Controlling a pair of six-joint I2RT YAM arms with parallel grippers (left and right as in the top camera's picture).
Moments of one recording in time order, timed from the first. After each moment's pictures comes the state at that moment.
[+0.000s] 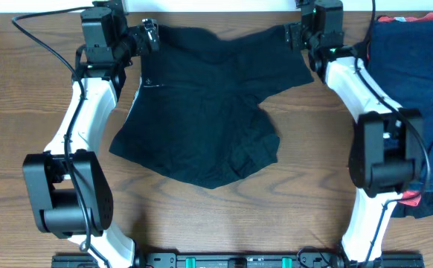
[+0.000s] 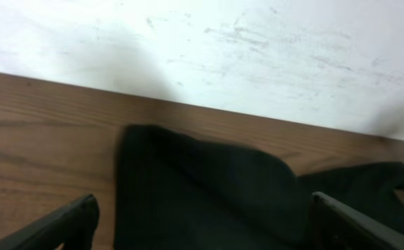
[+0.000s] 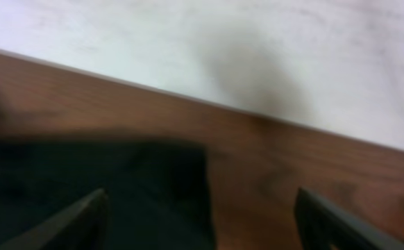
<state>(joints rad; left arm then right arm) 0.02 1.84 1.40 -0.07 0.22 -0.25 0.13 2.13 1.65 -0.09 -0.01 -0.11</state>
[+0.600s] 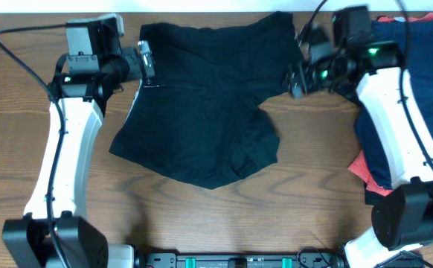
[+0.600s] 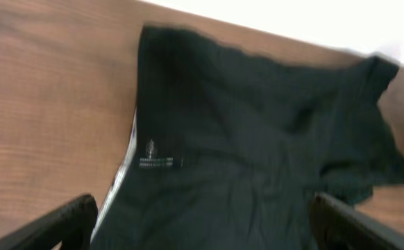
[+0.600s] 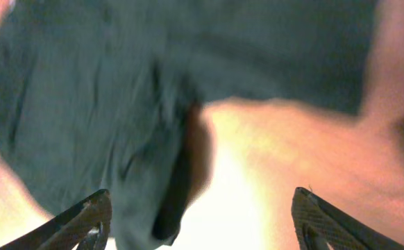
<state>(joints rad) 0.02 1.57 1.40 -0.63 0.21 -0.22 0.16 1.77 1.62 -1.03 -0.34 -0.14</state>
